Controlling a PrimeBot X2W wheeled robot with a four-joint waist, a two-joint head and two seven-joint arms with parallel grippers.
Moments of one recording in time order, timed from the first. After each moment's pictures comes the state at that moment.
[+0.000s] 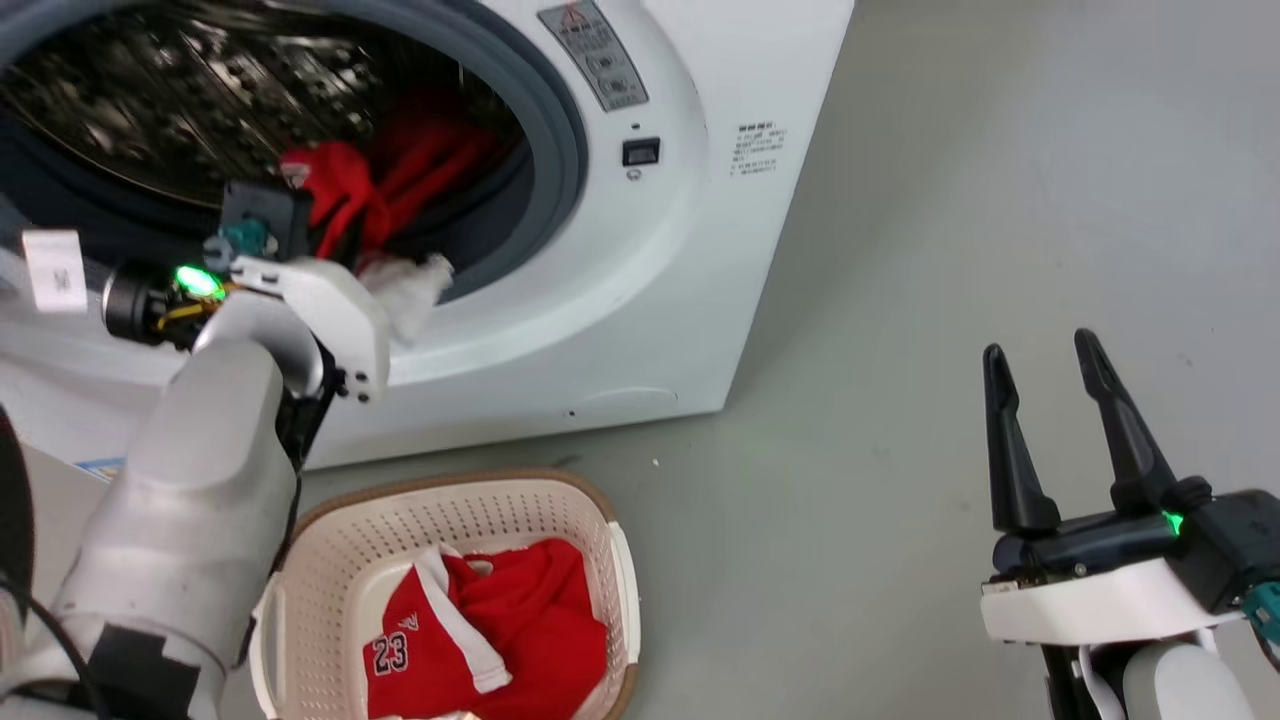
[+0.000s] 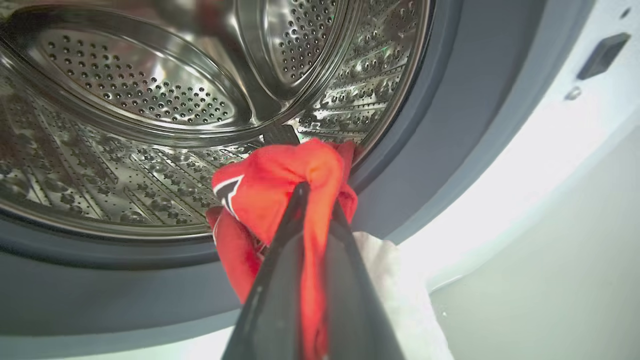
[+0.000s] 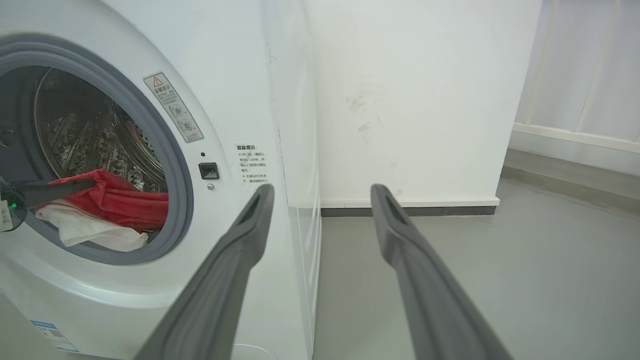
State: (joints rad) left arm -0.95 0.32 -0.49 1.05 -0.38 -0.13 -0.19; right arm -0.09 -0.05 0.05 -0.09 0.12 0.13 -0.26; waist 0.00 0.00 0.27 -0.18
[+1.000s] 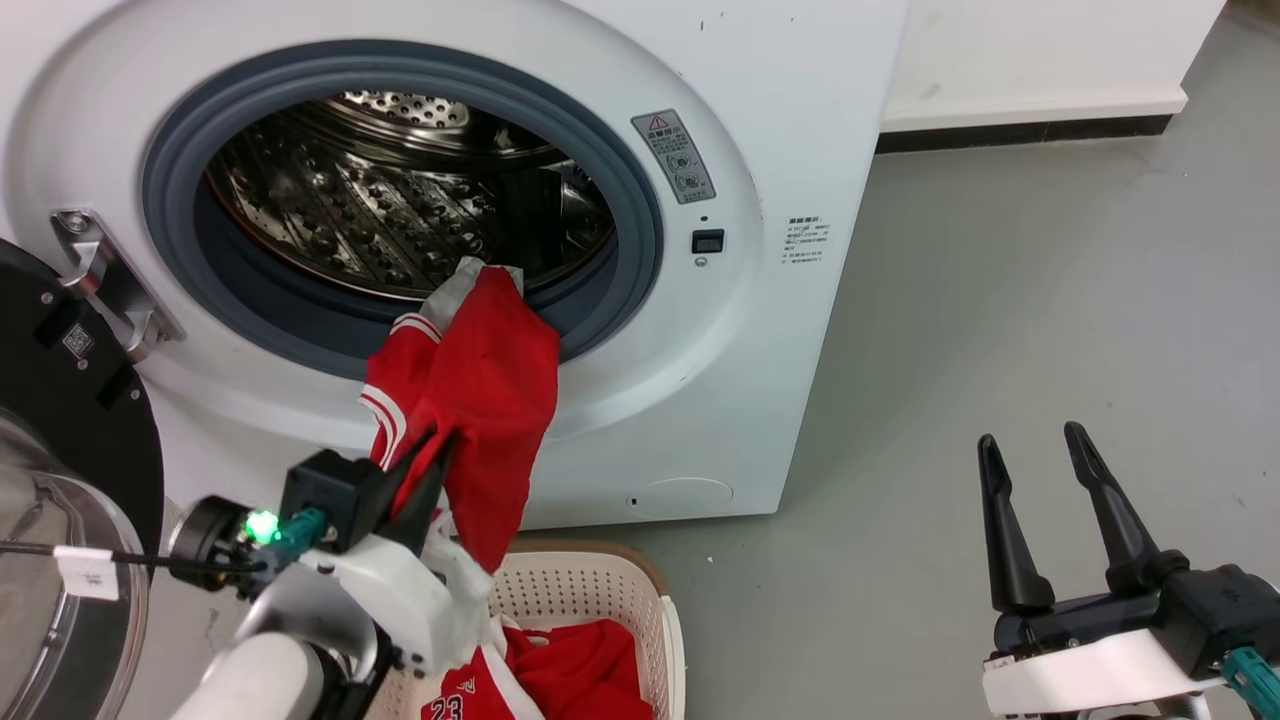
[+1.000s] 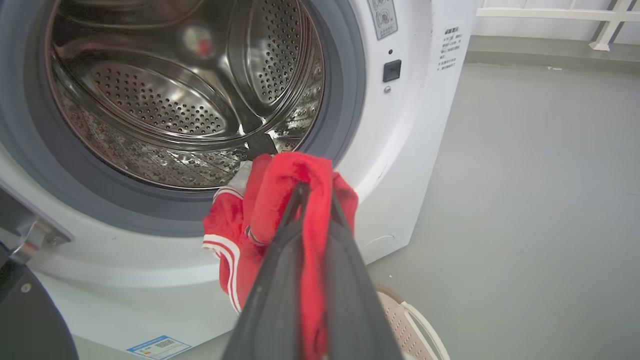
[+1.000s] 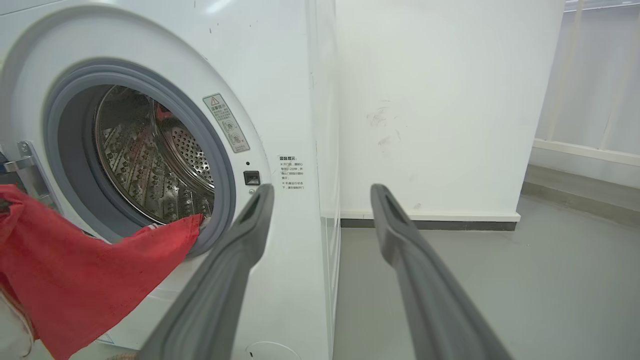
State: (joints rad) left arm -0.26 0.53 -0.51 0.02 -0.47 0.09 0.03; right arm 0.04 -0.05 0.04 -0.07 0.10 0.13 -0.26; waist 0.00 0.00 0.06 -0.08
